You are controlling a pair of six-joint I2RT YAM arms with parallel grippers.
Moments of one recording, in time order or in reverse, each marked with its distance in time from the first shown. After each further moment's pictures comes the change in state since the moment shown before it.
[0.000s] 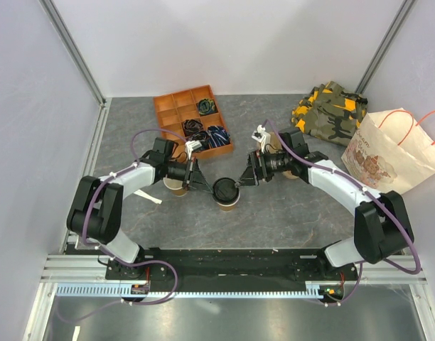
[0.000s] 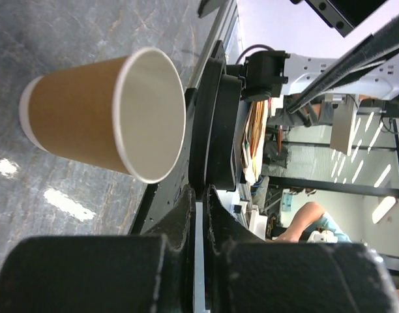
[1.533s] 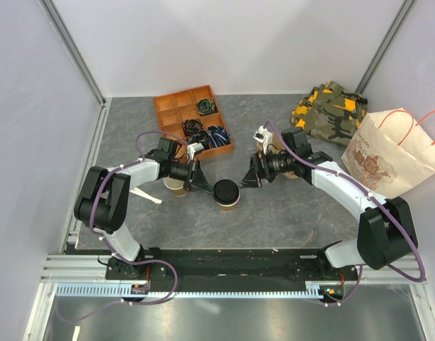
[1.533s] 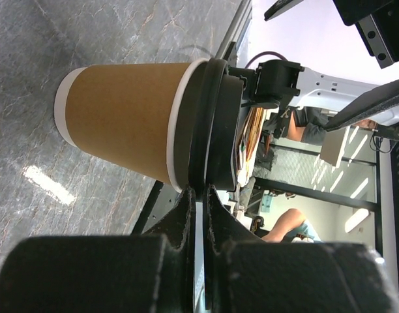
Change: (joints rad) left arm 0.000 0.114 0.059 -0.074 -0.033 0.002; right arm -0.007 -0.049 0.010 -0.071 0.034 -0.111
